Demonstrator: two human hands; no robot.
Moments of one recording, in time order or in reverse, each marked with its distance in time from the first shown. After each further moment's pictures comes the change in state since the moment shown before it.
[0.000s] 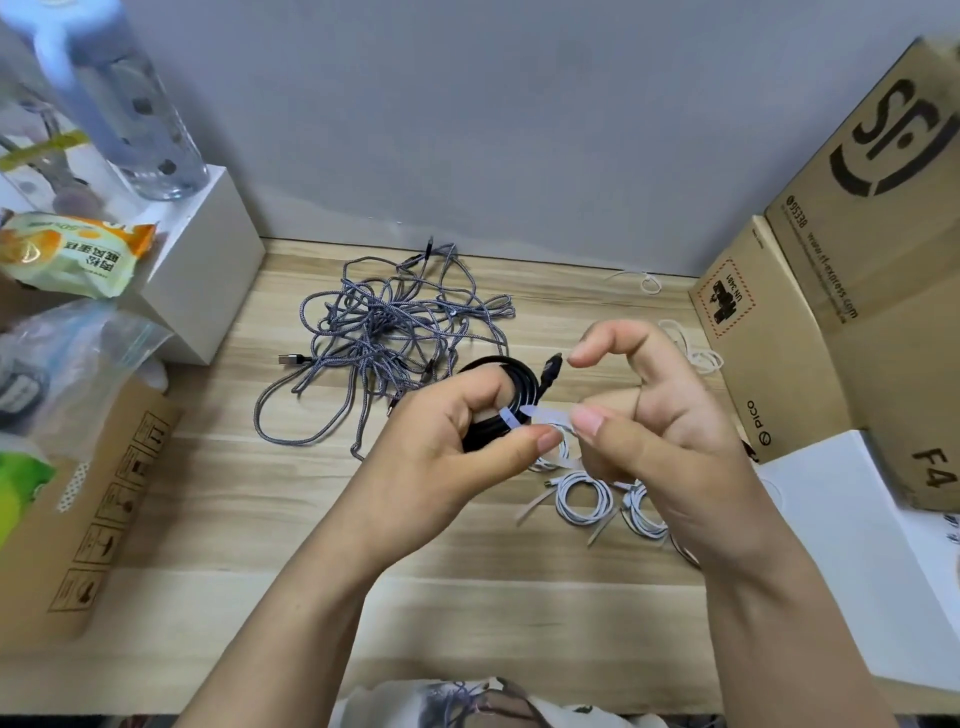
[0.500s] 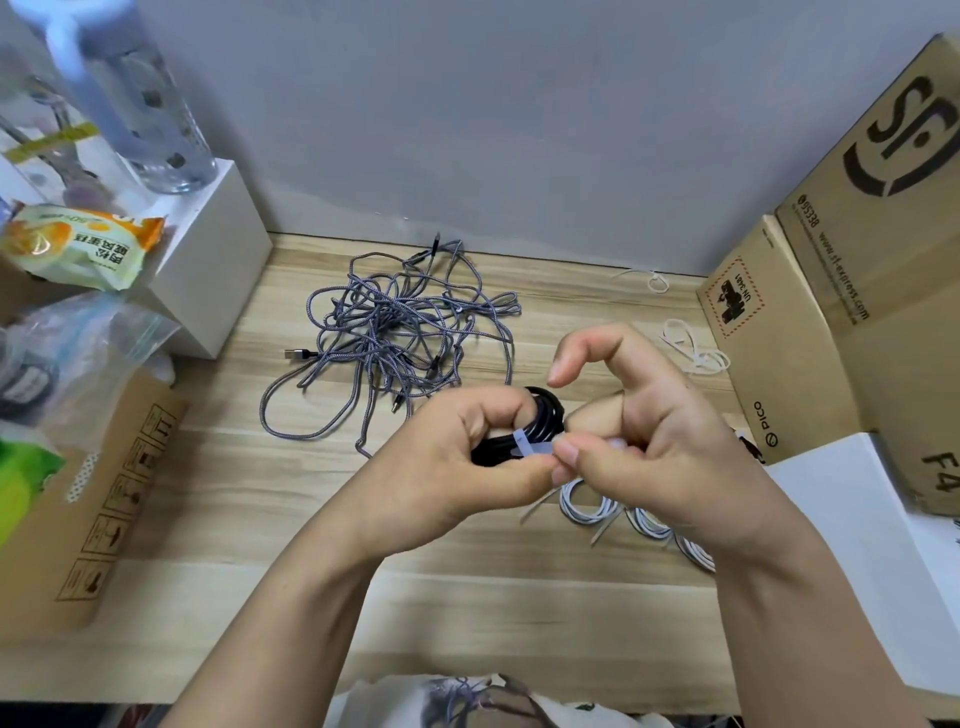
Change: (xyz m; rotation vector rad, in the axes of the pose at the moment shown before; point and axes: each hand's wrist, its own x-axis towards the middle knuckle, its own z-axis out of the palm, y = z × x) left_hand 0.000 0.001 -0.001 -0.166 -0.201 -0.042; right_hand 0.007 -0.007 -0.002 -0.081 -0.183 0.100
